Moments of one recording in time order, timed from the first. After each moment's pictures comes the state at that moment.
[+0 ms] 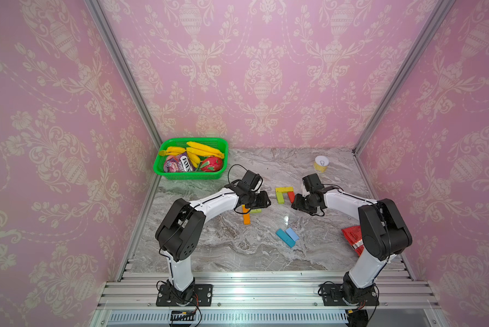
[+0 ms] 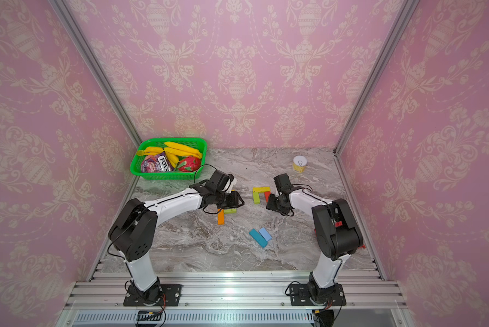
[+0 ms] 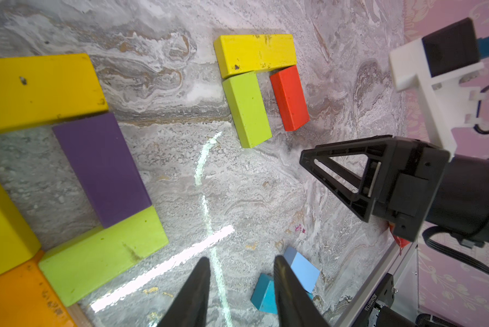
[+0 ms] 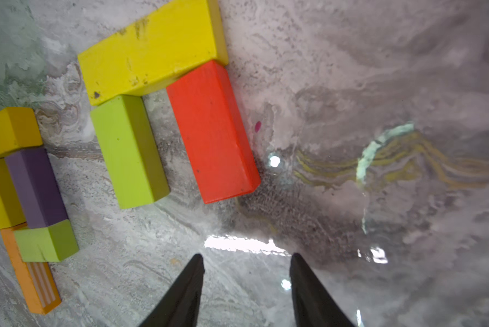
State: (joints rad) left arm -0.61 1.83 1.25 -0.35 0.35 -0.63; right arm 0.33 1.77 1.03 -0.42 -0.19 0.51
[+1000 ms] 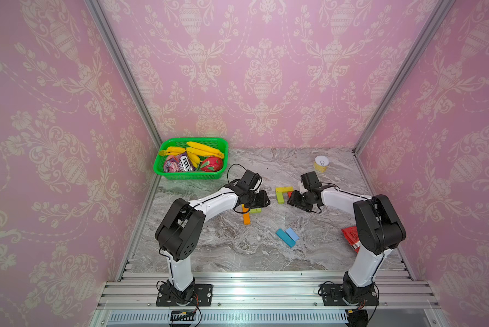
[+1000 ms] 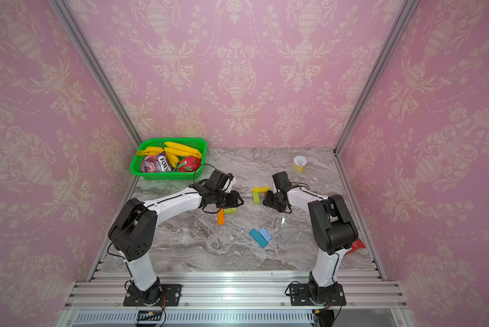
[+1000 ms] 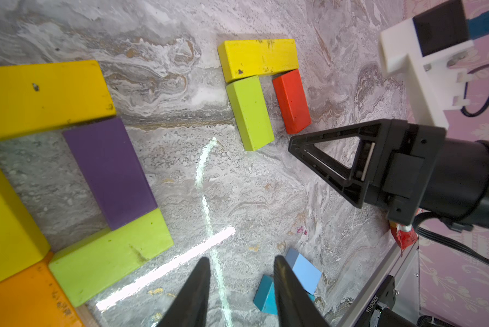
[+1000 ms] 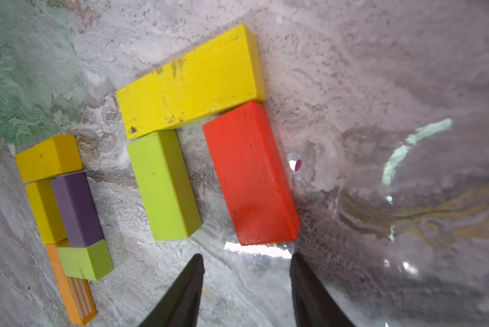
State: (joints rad) left arm -0.60 1.83 1.25 -0.35 0.35 -0.62; right arm 0.33 1.82 1.07 -0.35 -0.24 0.57
